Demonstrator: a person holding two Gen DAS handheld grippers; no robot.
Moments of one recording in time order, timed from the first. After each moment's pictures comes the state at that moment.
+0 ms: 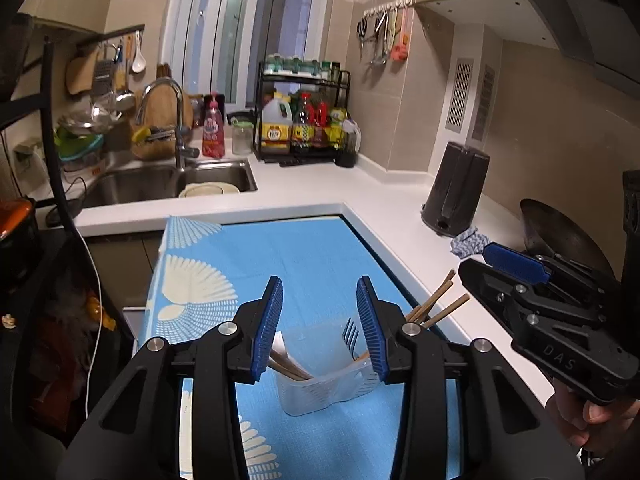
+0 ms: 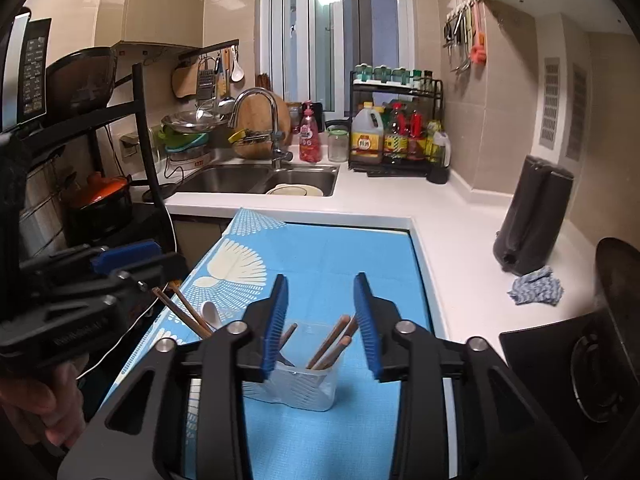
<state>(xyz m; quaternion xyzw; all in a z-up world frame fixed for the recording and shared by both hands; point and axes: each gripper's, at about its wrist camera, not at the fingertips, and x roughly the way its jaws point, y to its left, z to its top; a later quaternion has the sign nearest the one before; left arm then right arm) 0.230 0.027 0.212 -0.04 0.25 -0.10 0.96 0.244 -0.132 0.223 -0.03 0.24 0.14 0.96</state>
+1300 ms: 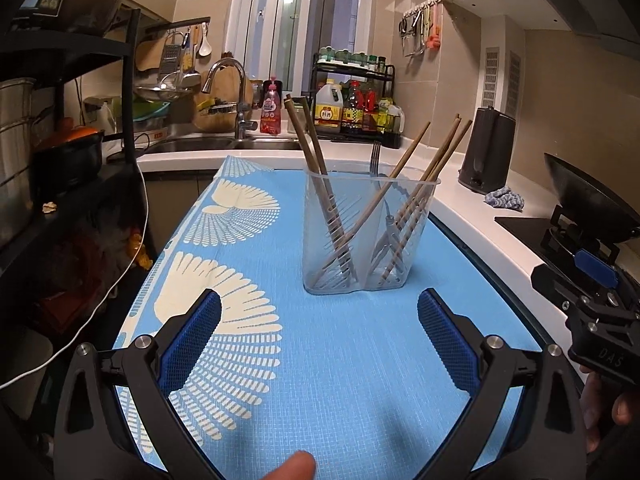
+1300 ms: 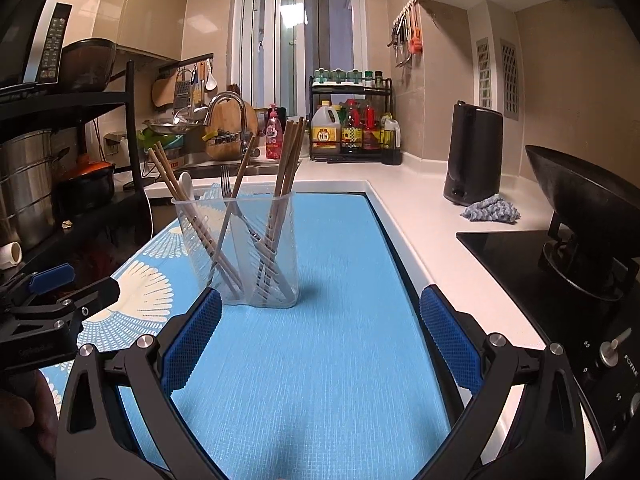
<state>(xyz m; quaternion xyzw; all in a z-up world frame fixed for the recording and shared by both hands) 0.113 0.006 0.074 -0.06 0.23 0.01 0.97 0.121 -0.190 0.082 -0.01 0.20 0.09 0.98</state>
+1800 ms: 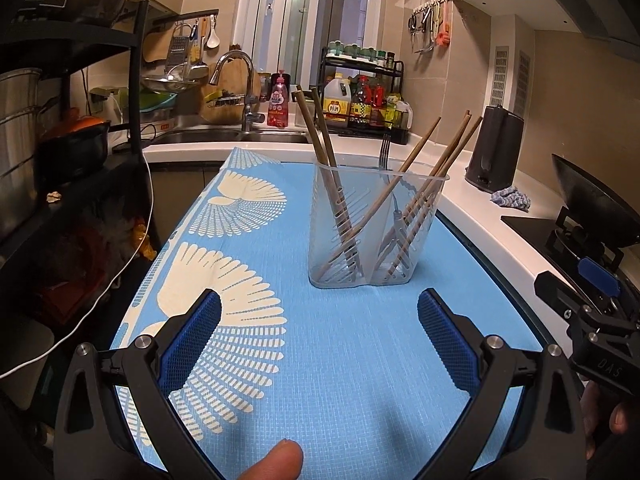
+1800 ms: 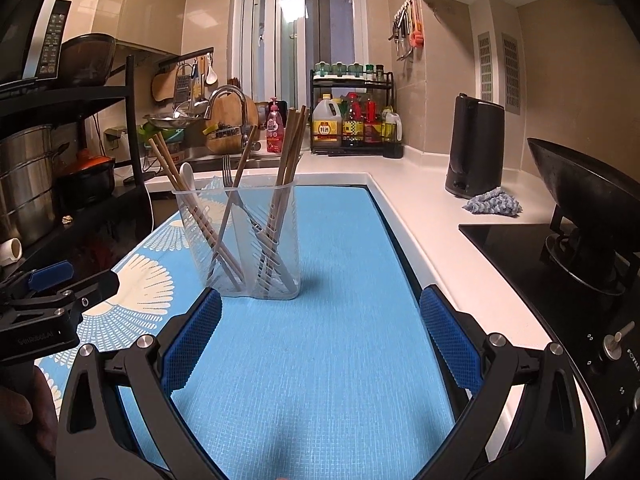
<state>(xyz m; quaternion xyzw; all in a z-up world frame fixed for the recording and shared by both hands) 0.114 0.007 0.069 -0.06 0.24 0.02 0.97 0.121 -0.189 0.078 -0.01 0.20 0.08 0.98</state>
